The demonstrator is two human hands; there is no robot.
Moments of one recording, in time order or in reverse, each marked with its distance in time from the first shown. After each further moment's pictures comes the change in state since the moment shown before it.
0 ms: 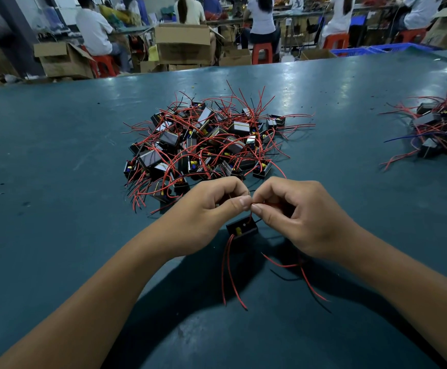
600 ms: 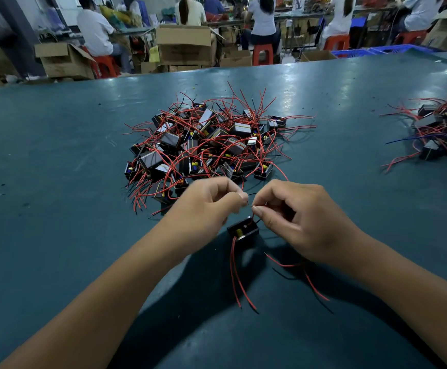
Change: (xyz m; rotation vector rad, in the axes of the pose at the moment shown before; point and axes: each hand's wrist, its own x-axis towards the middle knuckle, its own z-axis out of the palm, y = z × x) left_hand 0.000 0.005 0.006 -0.150 0.178 -0.289; right_hand -0.001 0.002 0.002 -0.154 0.021 -0.065
